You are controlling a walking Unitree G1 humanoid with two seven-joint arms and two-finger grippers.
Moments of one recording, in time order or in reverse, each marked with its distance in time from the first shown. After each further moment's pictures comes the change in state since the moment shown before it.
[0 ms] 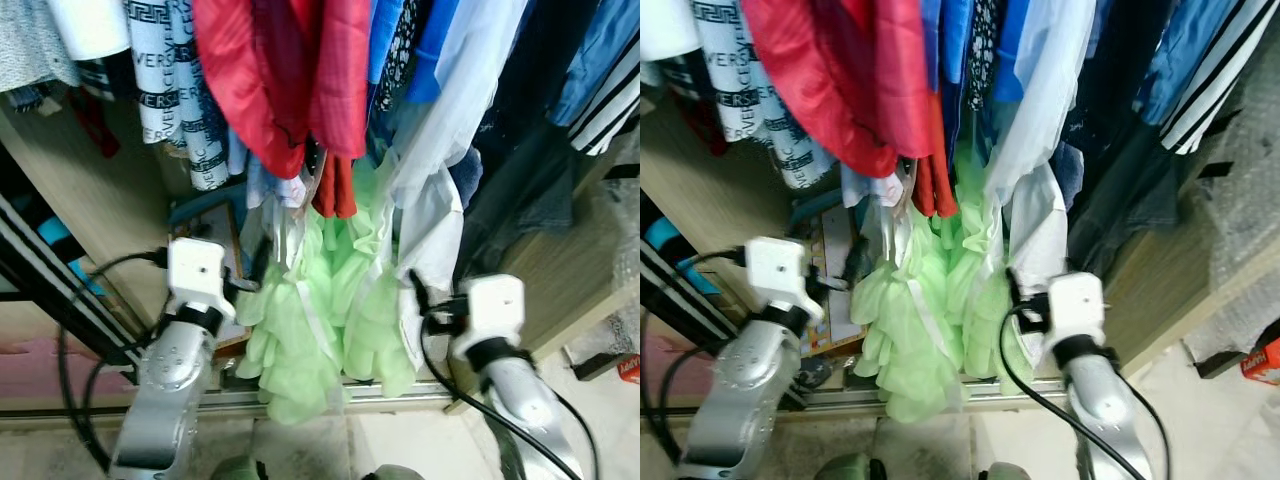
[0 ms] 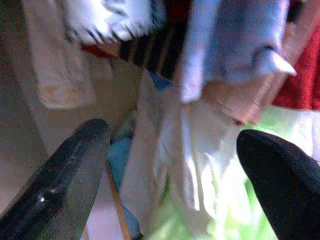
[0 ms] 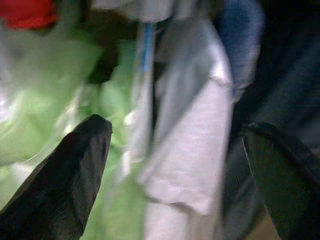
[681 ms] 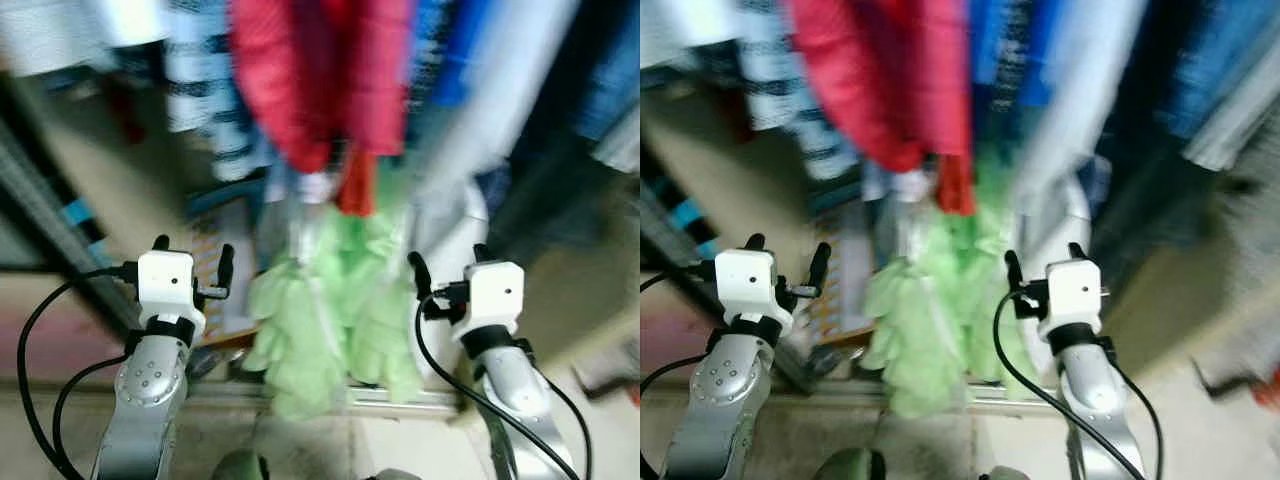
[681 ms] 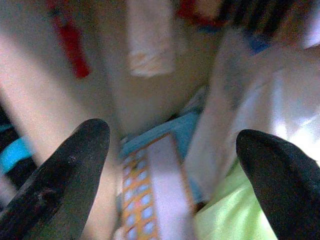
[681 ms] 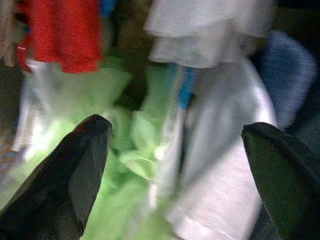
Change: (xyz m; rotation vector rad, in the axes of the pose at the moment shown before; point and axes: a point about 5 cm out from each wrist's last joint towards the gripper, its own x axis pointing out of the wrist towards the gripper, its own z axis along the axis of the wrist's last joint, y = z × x) left arm -0.014 0.022 -0.017 0.079 0.084 0.151; right arm 0.014 0.009 0.009 0.014 -0.042 -0.014
